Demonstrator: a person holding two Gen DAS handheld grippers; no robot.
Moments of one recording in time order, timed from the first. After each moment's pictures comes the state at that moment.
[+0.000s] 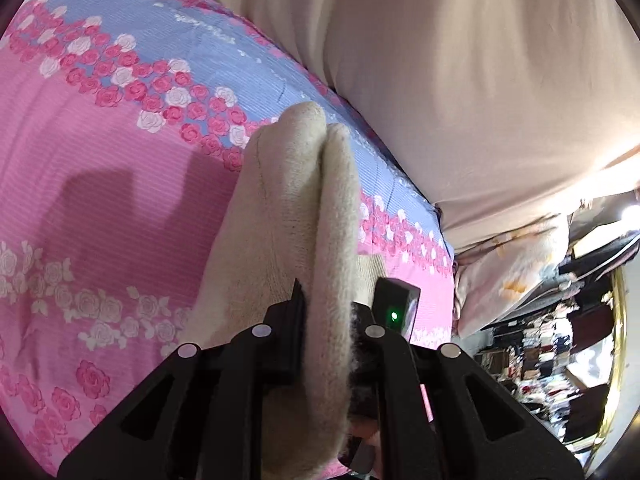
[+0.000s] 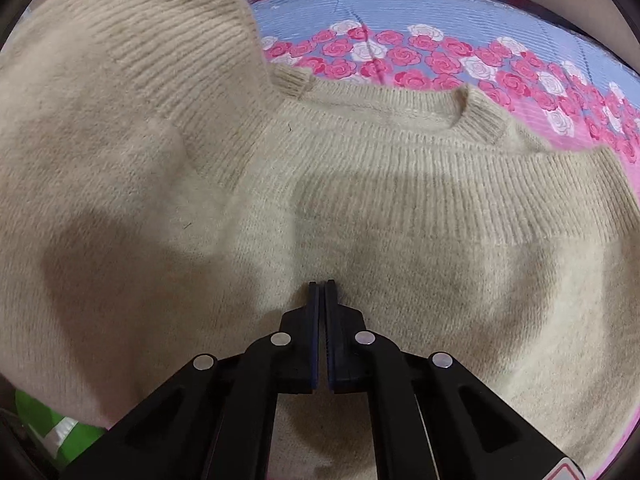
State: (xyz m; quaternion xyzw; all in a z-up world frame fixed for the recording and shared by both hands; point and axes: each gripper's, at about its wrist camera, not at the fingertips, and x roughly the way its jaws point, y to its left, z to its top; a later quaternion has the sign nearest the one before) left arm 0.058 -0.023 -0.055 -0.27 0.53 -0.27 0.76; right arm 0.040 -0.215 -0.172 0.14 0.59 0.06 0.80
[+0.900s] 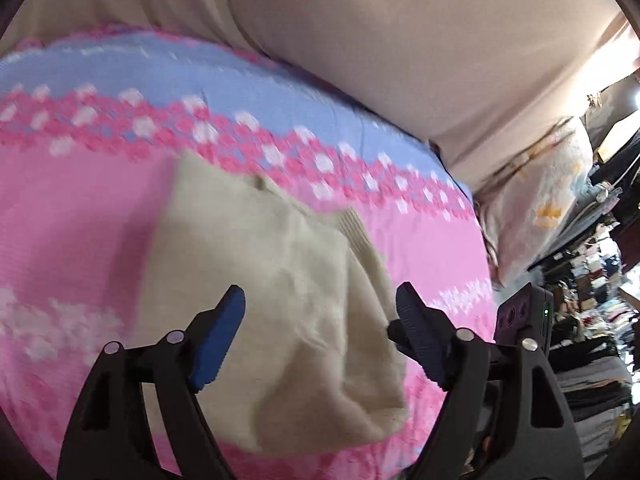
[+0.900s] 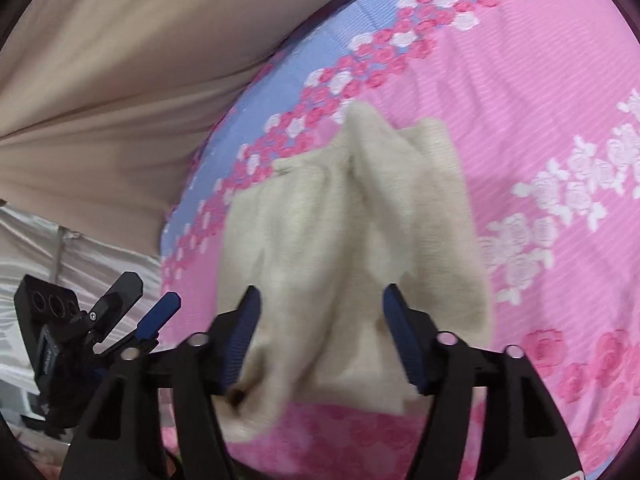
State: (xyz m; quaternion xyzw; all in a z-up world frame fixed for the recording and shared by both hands) left arm 0.025 -0.152 -0.051 -0.13 0.51 -0.29 0.80; right arm -0.072 -0.392 -0.137 0.44 0.48 0.02 0.76
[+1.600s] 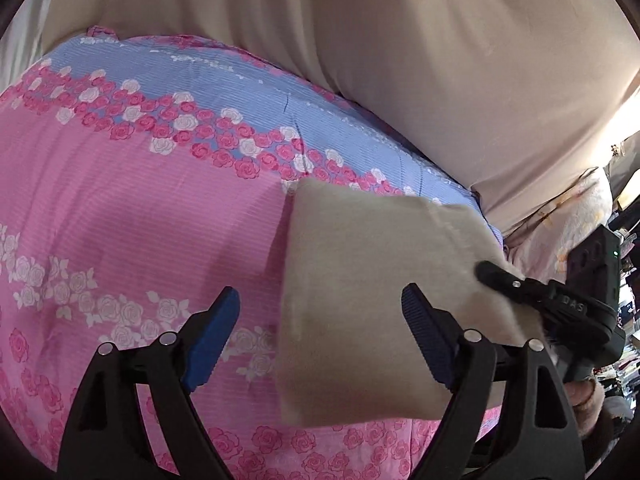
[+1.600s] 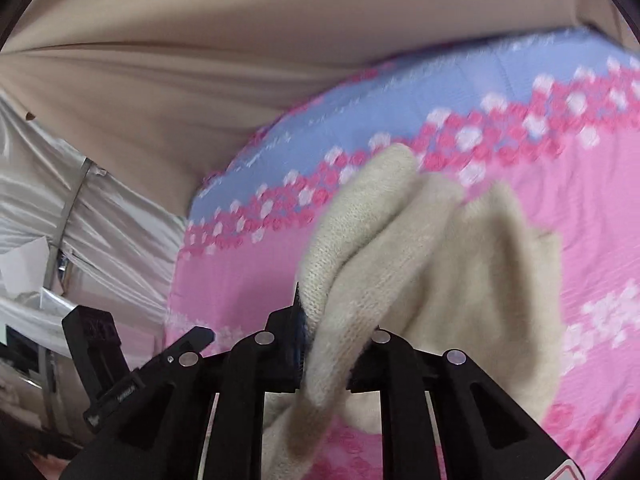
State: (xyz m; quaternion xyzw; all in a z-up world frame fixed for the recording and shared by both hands) left arm 0.023 -0.060 -0.049 -0.17 0.49 -0.22 0.83; right arm -0.022 -0.352 -0.047 0.30 0.46 0.06 0.83
